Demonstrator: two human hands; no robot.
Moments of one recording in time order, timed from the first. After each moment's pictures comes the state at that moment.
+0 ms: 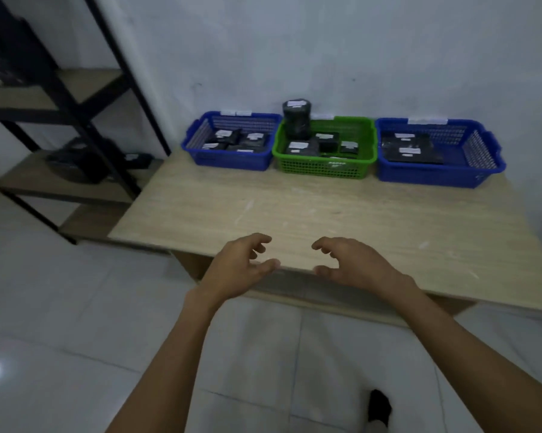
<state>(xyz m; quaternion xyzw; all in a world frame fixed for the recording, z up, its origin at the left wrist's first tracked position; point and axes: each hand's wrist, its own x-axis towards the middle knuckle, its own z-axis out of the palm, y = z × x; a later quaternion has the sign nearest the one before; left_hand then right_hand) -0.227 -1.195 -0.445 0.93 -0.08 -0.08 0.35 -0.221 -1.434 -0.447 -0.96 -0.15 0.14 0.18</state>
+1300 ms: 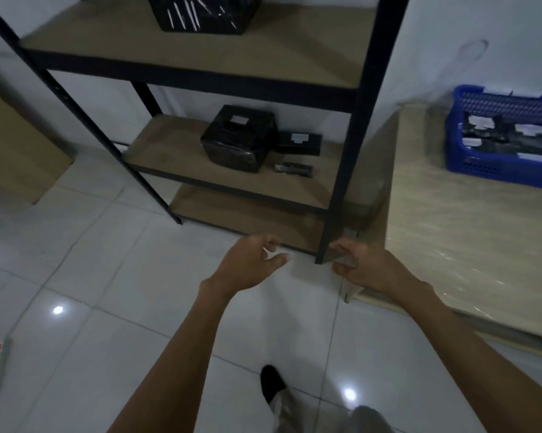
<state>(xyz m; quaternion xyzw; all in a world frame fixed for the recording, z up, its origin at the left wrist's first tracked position) 0.016 -0.471 -0.502 0.92 -0.02 -0.16 0.35 0.034 -0.715 -0.515 -0.93 -0.13 0.22 0.25</state>
